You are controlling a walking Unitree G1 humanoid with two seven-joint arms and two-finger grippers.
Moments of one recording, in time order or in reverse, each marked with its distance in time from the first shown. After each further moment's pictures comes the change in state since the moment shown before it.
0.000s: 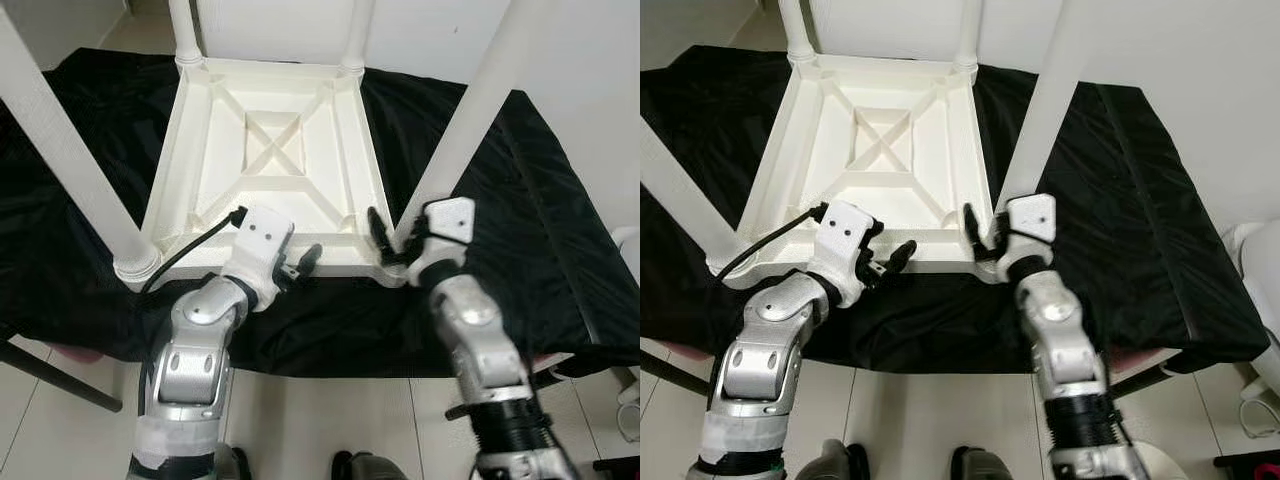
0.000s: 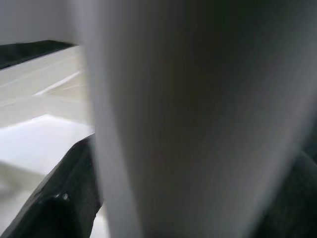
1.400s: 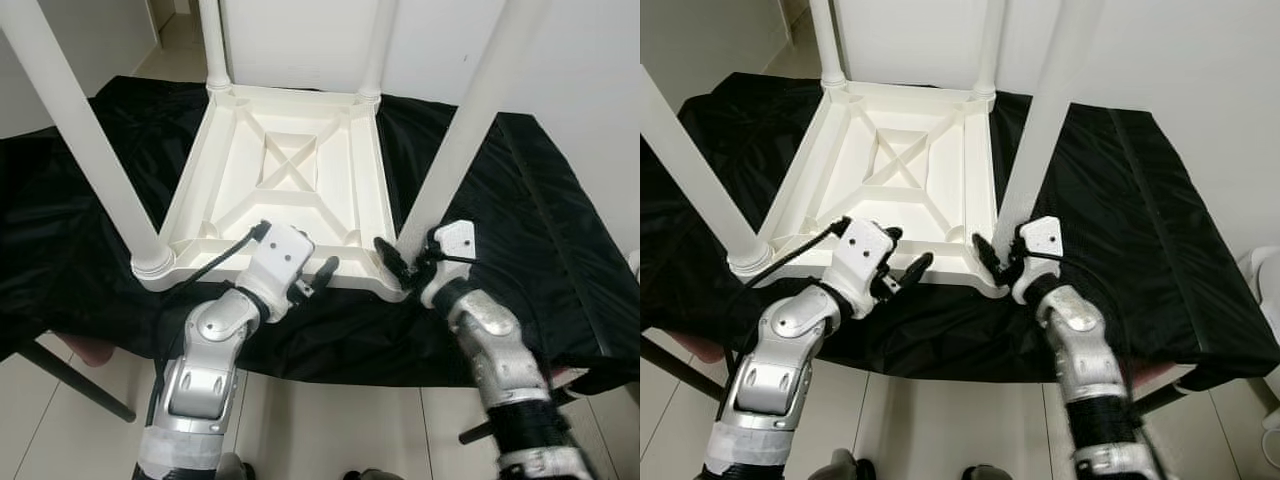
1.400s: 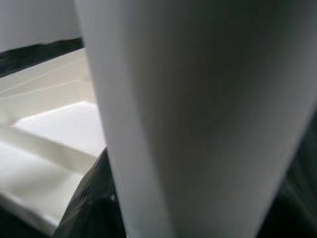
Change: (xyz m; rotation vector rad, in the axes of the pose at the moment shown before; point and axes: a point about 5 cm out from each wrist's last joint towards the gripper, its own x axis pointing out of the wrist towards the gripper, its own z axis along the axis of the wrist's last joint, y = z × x) left arm 0.000 -0.016 -0.009 0.086 -0.071 -0.057; right arm -0.011 0.004 -0.030 0.092 0.073 0.006
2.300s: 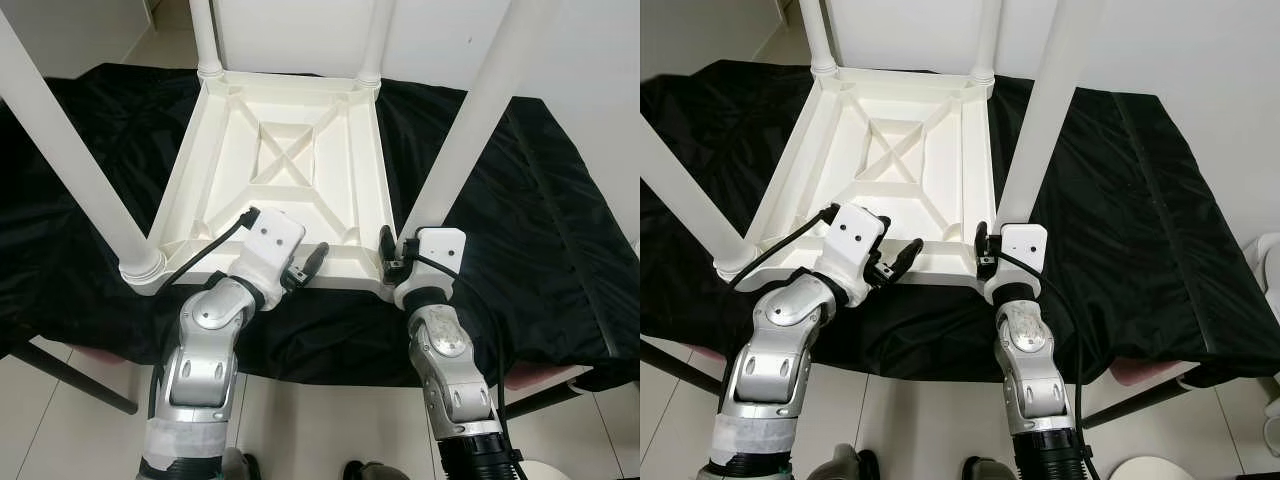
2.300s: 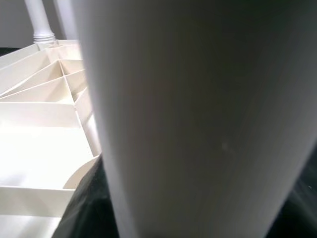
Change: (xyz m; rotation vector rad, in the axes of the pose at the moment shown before) left arm 0.001 0.015 0.007 0.000 0.022 0.090; right arm -0.006 0.033 0.013 -0.014 -0.057 -0.354
